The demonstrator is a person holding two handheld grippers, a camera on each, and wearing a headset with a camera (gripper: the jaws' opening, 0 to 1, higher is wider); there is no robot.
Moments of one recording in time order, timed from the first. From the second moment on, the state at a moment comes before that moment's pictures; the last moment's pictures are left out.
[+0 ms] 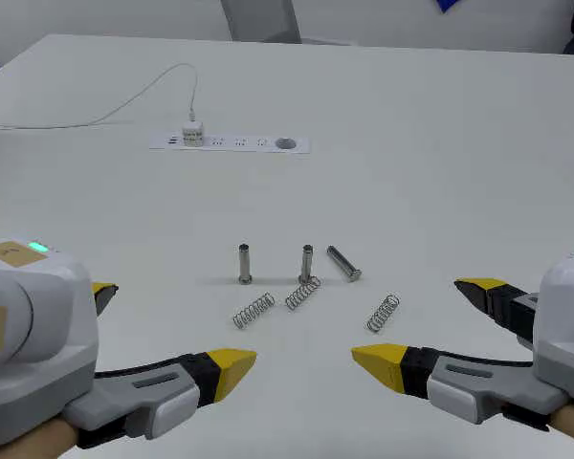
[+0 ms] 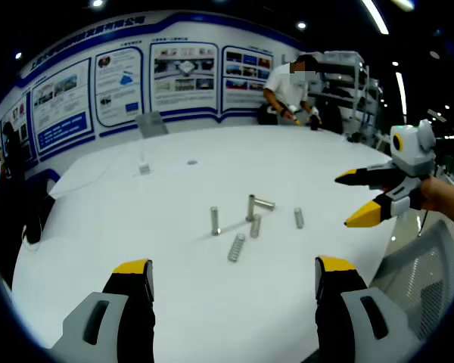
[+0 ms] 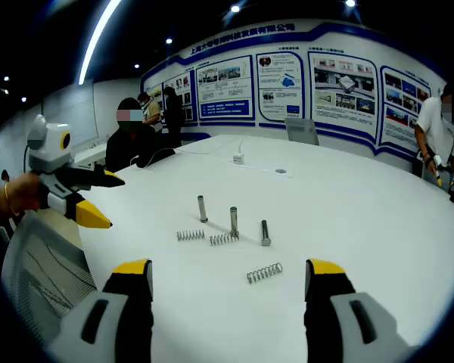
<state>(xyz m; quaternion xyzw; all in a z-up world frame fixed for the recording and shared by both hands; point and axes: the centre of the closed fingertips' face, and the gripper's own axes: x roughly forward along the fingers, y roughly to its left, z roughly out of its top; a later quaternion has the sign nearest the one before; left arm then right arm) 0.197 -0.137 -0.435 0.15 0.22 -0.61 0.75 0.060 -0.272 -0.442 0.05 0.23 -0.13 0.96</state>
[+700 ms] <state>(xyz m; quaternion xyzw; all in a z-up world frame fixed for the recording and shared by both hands) 0.196 -0.138 -0.433 0.15 0.21 -0.61 0.75 0.059 -0.271 -0.441 0.05 0.23 -0.13 0.96</state>
